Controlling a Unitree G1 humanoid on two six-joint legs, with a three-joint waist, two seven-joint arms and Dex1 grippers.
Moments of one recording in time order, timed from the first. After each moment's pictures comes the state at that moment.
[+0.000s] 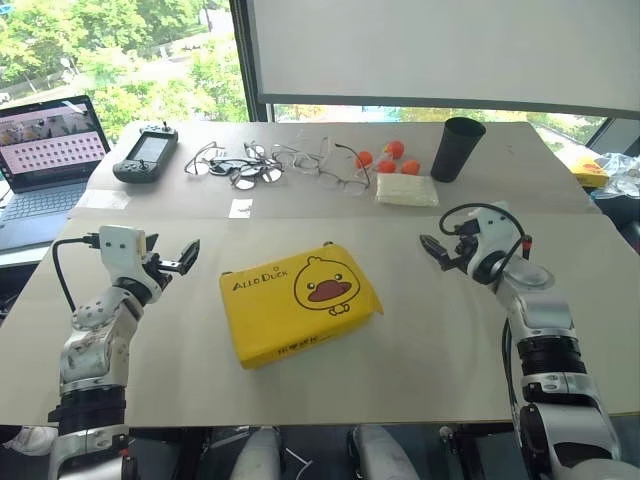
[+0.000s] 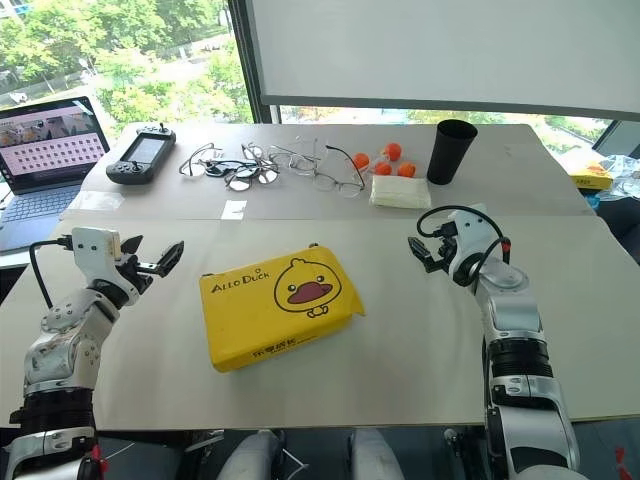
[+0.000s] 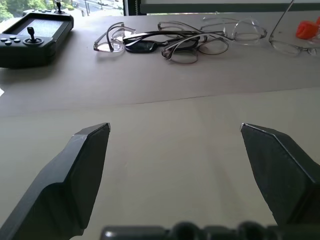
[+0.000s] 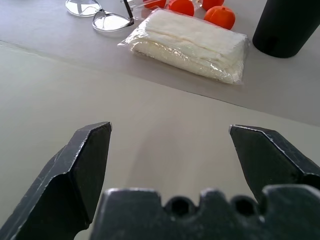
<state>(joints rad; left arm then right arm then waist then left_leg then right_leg) -0.31 0.52 0.33 0.13 -0.37 0.31 -0.43 -0.60 -0.50 -0.13 0.41 0.18 0.29 0.50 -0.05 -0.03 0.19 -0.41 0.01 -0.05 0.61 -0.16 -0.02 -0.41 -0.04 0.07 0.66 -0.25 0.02</state>
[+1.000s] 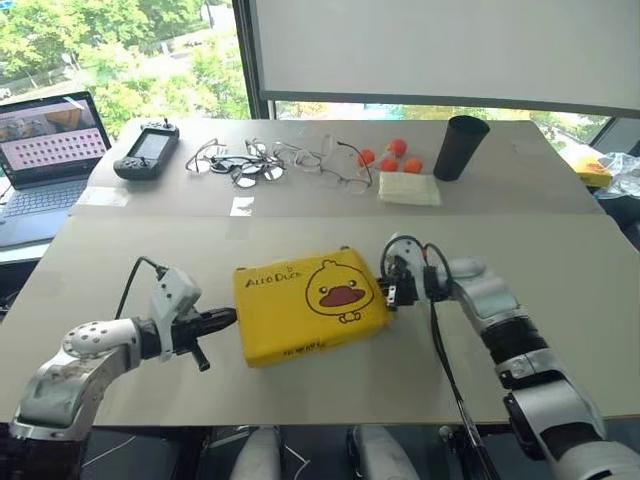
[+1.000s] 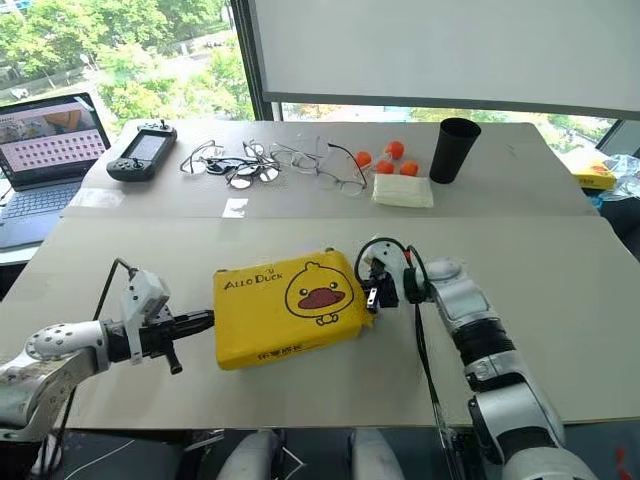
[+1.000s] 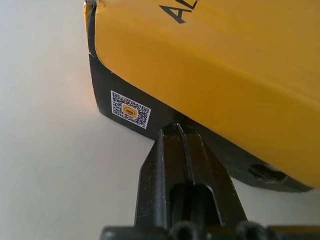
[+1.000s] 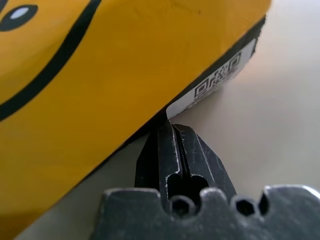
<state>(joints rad) -0.08 0.77 0.10 -0.28 -0.48 0.58 -0.88 -0.68 -0.56 0.26 0.35 0.17 0.42 1.26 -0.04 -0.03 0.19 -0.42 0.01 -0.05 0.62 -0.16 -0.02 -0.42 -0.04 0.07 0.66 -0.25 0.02</state>
